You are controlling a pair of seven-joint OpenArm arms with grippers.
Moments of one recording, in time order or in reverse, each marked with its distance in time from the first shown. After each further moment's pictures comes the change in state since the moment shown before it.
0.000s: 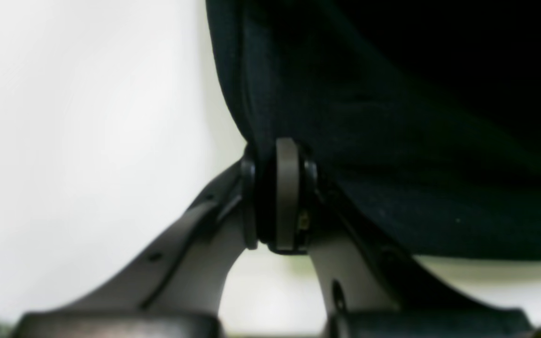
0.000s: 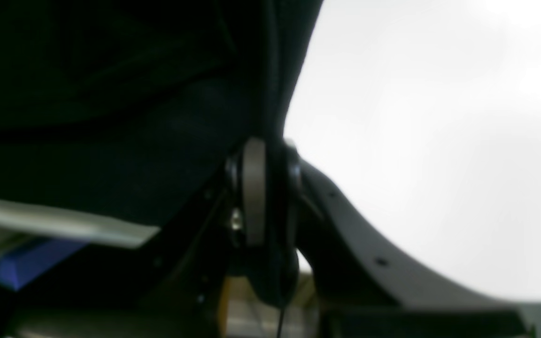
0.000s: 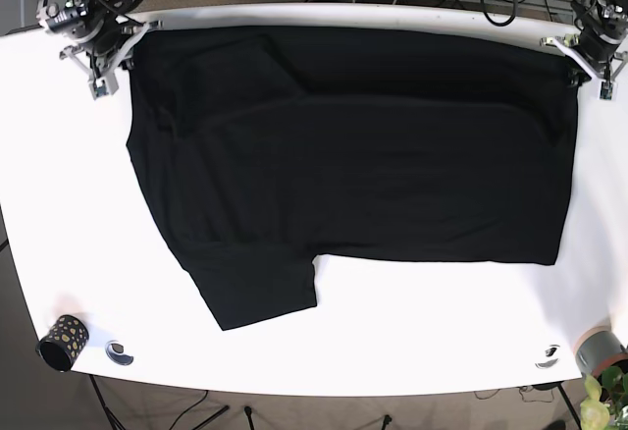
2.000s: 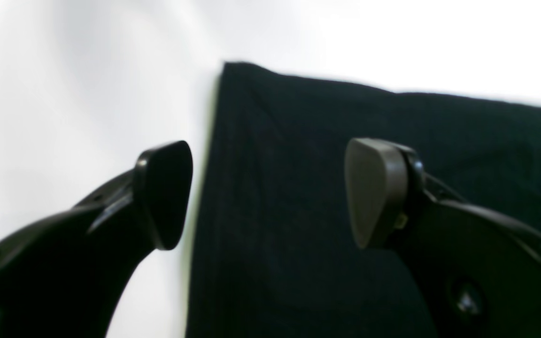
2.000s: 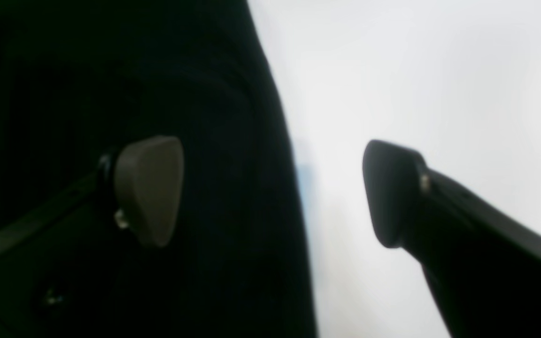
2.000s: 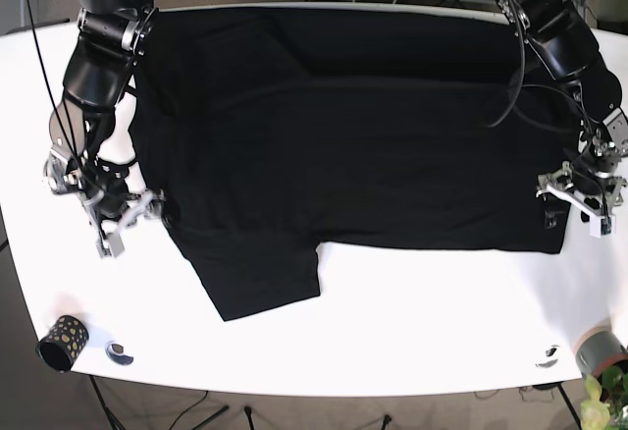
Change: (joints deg) left arm -40.1 0.1 6.9 -22.9 9.7 7.2 -3.6; right arm 49.6 9.9 -15.5 -50.3 -1.5 -0.6 12.7
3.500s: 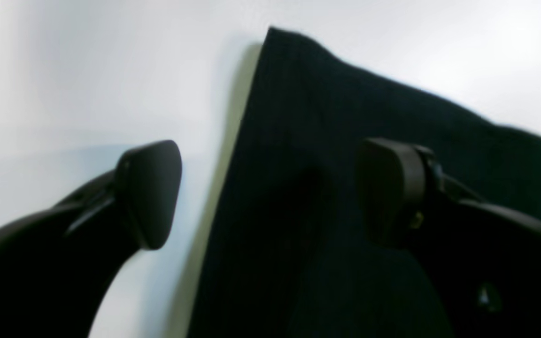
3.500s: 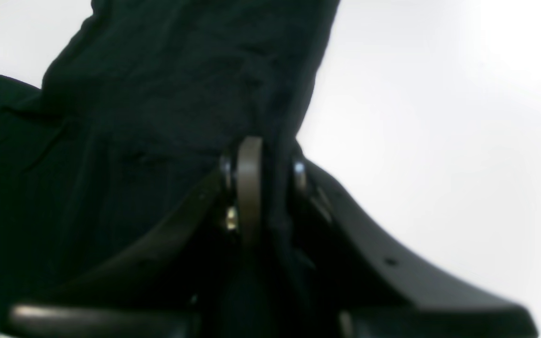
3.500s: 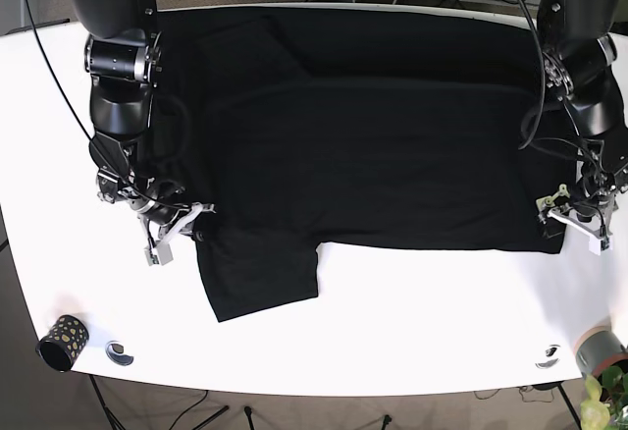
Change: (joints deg) left arm -18.9 -9.1 9.5 -38.3 -0.2 8.5 -6.0; right arm 7.8 -3.0 -14.6 -24.3 0.1 -0.1 25.3
